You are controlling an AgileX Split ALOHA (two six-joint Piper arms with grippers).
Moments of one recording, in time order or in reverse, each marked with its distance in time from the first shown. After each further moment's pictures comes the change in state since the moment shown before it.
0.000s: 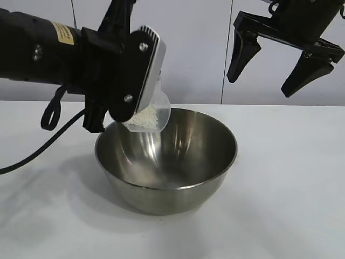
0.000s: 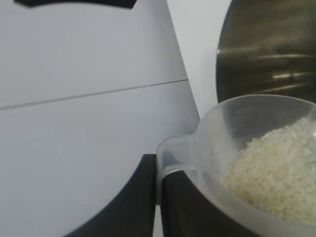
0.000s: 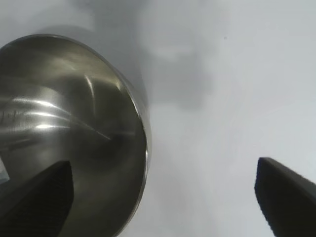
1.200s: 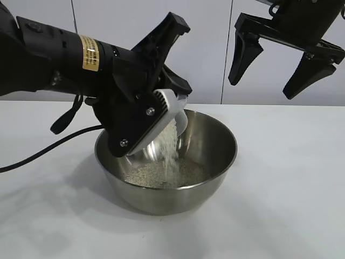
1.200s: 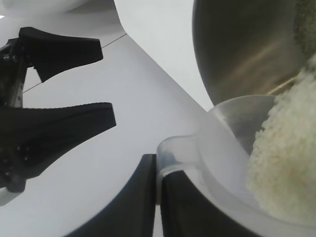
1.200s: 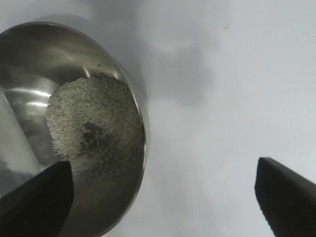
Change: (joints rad) left arm 0.000 0.098 -0.081 0.369 -0.023 0.048; right arm 0.000 0.000 0.000 -0.002 0.029 -0.008
